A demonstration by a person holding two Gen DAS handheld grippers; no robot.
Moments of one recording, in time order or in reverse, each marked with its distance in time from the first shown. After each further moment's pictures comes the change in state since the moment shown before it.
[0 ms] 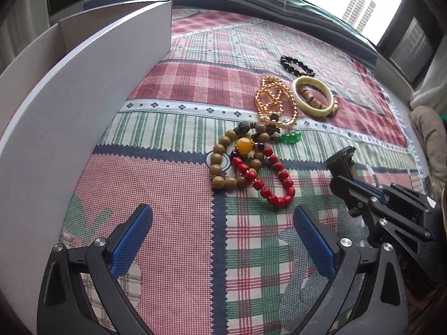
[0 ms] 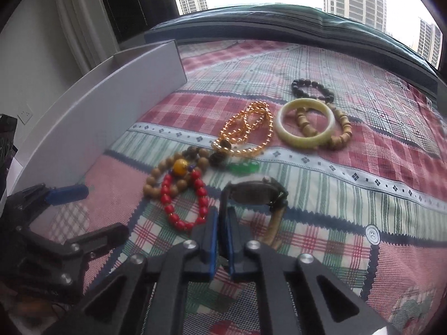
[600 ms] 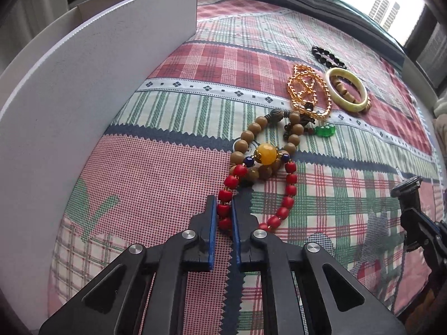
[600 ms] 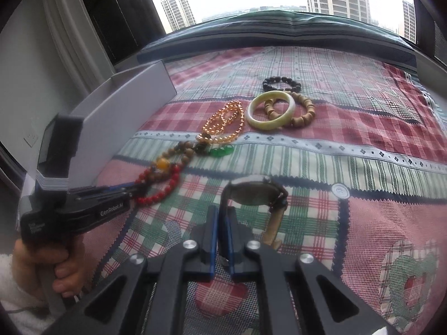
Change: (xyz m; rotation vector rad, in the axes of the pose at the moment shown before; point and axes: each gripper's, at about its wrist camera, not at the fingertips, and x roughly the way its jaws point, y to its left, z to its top) left arm 0.013 0.019 -0.009 -0.063 0.048 0.093; right arm -0.049 -0.026 -0.034 0.108 -0.055 0.031
